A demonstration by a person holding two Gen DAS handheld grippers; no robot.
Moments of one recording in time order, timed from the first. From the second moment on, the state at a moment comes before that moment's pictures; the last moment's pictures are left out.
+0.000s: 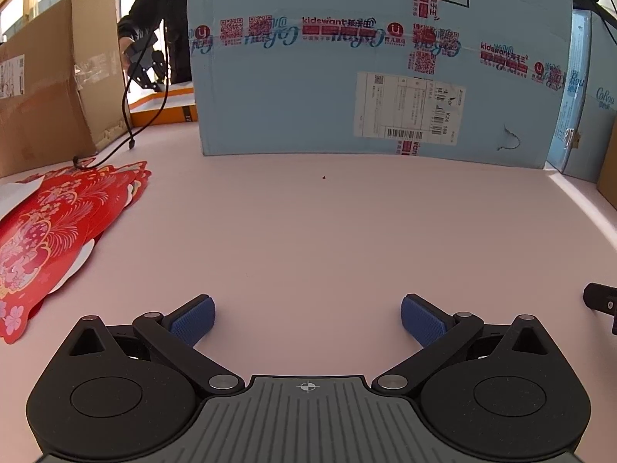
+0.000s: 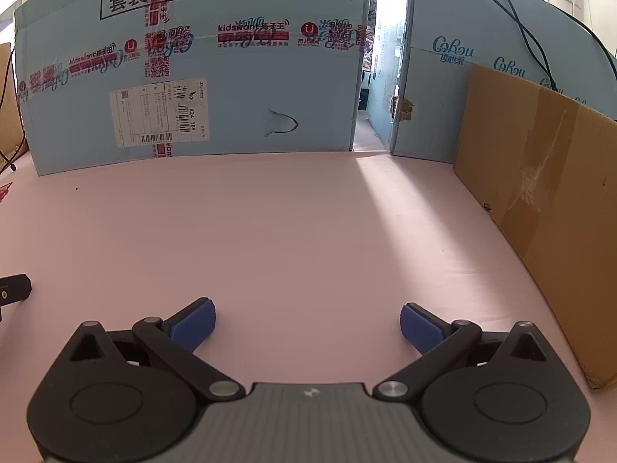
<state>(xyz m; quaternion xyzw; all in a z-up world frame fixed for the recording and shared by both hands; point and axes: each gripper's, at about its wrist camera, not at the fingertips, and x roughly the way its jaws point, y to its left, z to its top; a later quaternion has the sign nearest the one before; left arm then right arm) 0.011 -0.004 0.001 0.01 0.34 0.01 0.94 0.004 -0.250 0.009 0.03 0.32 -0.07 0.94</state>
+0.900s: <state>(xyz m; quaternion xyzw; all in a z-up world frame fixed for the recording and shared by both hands) 0.011 -0.004 0.000 0.01 0.33 0.01 0.94 0.003 -0.250 0.009 0.04 0.32 -0.07 0.94</state>
